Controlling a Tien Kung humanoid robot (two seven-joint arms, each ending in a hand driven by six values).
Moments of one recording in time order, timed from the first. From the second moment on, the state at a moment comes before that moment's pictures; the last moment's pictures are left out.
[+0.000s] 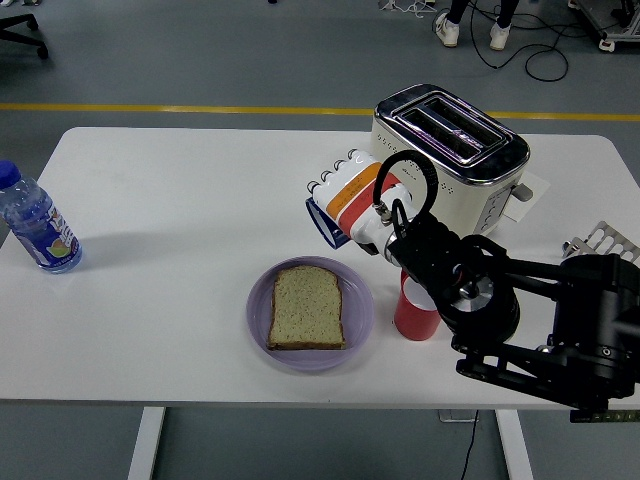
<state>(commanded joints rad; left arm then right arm) -0.06 0.01 -0.28 -0.20 0.32 0.16 0.12 1.00 -0.26 0.33 1.61 -2.19 0.22 -0.65</state>
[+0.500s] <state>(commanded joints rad) -0.06 0.01 -0.29 -0.20 0.34 0.16 0.12 0.84 -0.30 0.54 1.59 -1.80 -0.12 -0.58</state>
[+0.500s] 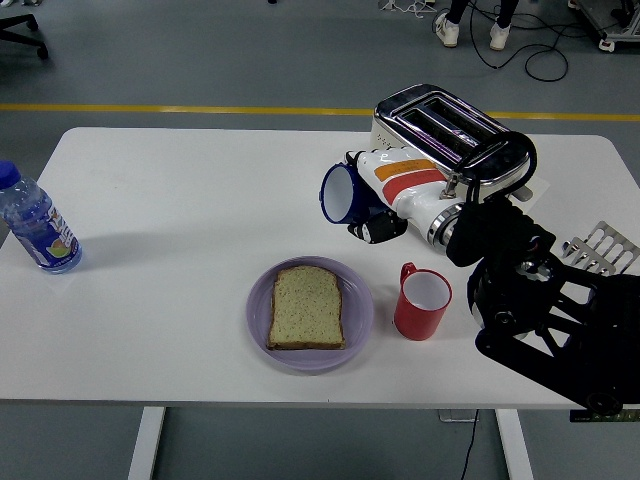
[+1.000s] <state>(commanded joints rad) -0.06 0.01 -0.30 -0.20 0.35 0.16 0.12 0.58 -0.31 0.89 1.75 -1.37 -0.44 -0.39</state>
